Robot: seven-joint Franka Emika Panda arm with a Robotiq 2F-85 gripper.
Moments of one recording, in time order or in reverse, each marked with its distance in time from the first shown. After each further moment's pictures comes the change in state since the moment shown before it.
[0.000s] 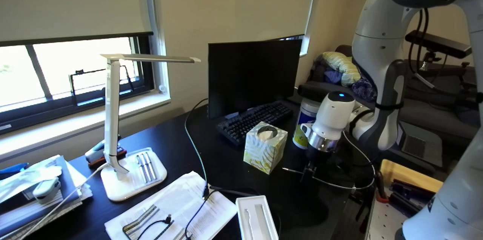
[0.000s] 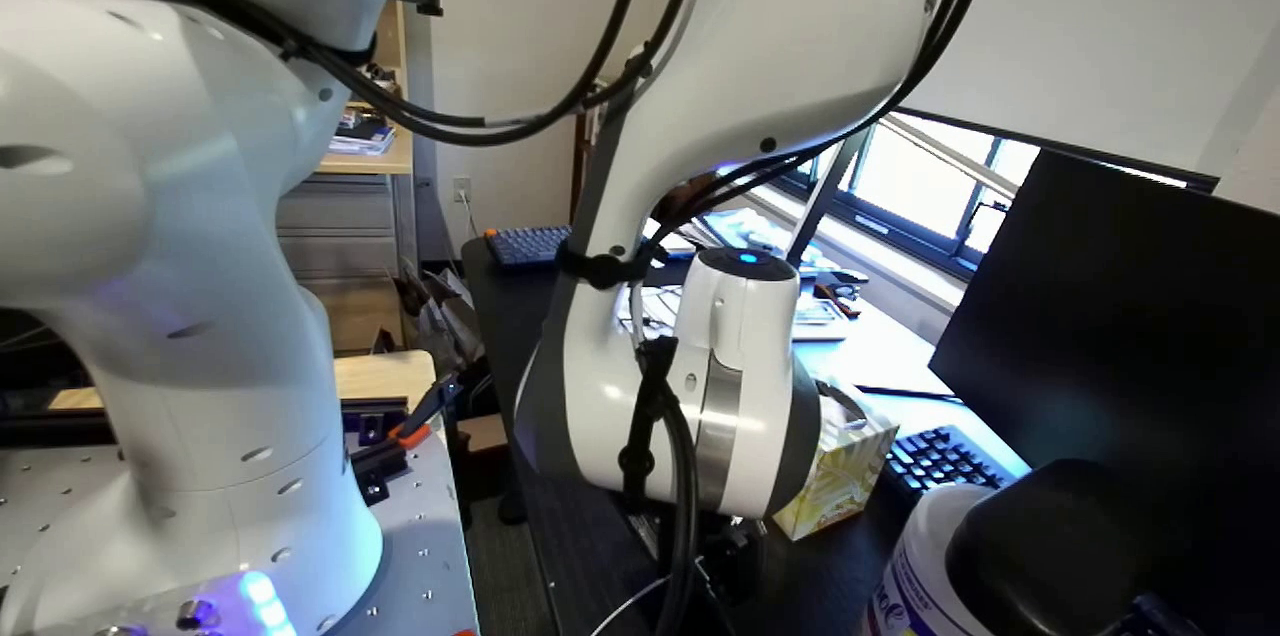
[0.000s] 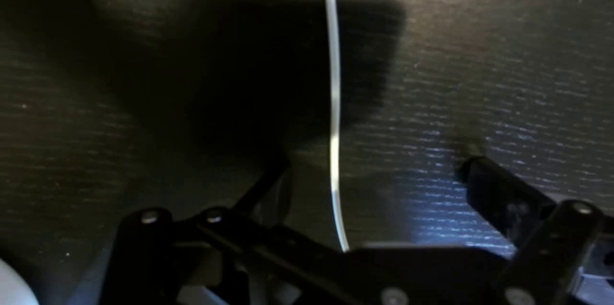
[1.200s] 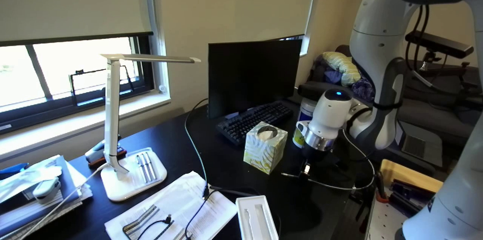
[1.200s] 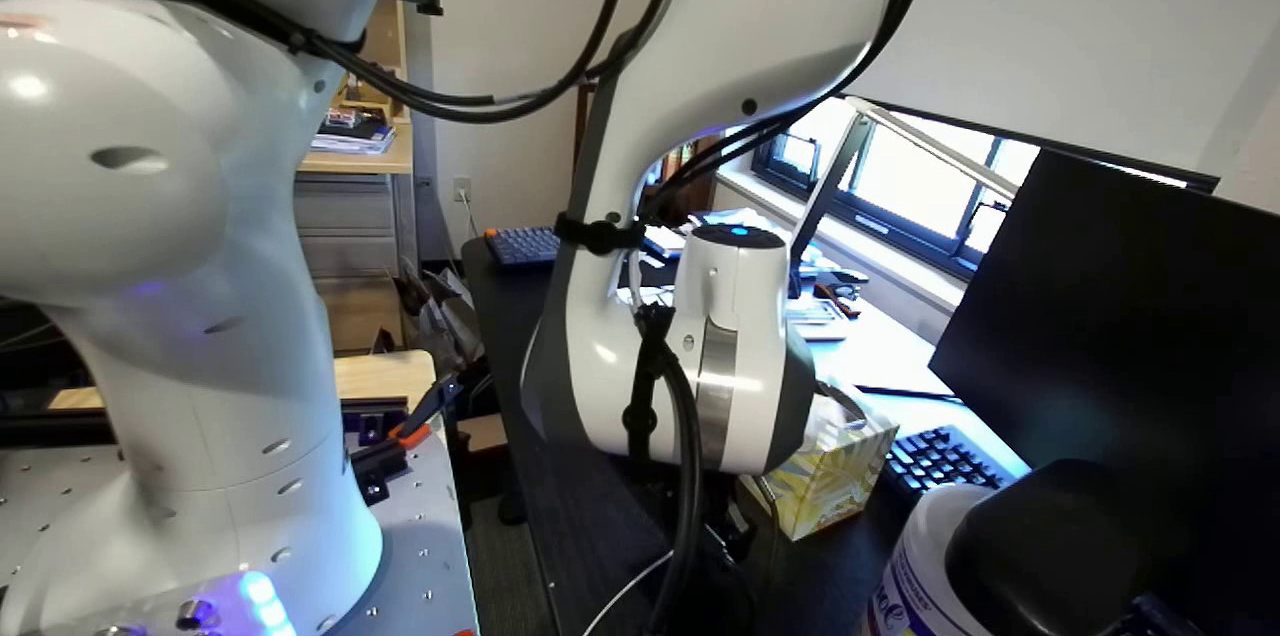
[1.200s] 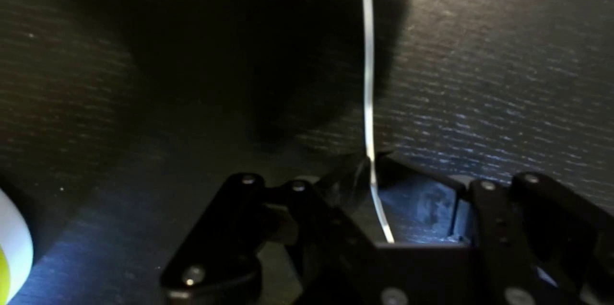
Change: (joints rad) arm 0.183 -0.035 -0.111 -0.019 0.067 0.001 -0.053
